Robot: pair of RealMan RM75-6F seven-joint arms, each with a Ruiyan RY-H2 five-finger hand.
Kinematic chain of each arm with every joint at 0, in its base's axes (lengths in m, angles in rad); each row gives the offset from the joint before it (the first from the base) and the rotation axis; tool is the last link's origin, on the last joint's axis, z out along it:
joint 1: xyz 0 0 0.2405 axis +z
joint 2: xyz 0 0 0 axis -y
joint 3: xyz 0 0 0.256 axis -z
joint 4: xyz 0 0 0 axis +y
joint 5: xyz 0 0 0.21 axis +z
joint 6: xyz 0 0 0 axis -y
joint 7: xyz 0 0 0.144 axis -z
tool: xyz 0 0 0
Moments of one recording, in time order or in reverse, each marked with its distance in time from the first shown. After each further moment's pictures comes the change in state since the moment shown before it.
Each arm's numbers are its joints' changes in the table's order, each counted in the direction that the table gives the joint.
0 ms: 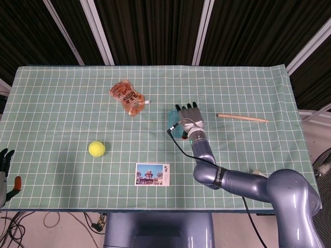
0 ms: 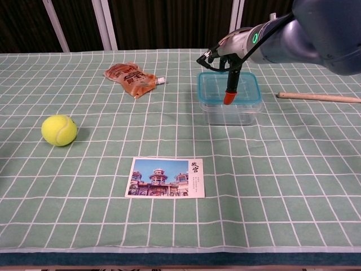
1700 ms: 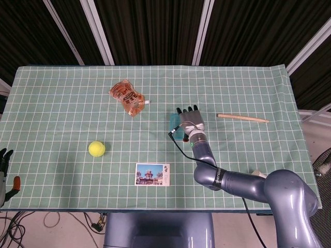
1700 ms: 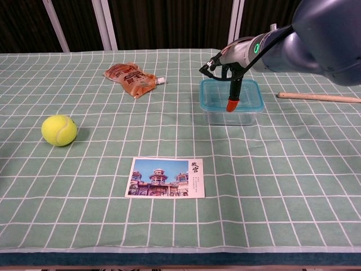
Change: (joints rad) left arm 0.000 -0.003 -0.001 -0.001 -0.003 -0.005 0.004; right arm -0.004 0.023 0.030 0.021 -0.004 0.012 -0.009
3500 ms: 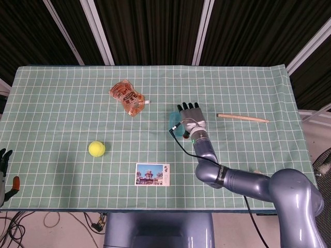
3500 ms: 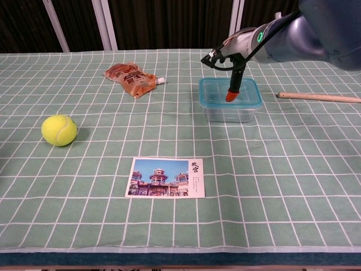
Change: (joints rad) left arm -0.001 -0.002 0.000 -0.001 -0.010 0.002 0.000; right arm 0.001 -0.050 -0.026 -0.029 0.027 0.011 -0.017
